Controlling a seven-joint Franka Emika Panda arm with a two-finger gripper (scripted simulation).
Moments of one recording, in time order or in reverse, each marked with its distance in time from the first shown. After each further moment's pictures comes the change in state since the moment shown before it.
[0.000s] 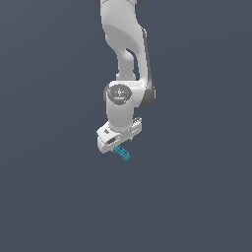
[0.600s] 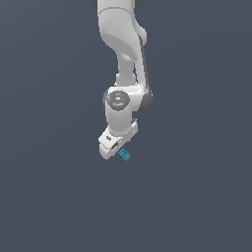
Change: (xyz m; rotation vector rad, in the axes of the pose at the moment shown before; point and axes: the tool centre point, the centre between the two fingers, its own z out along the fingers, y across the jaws) arm 0.002 0.003 0.021 0.002 0.015 -0.227
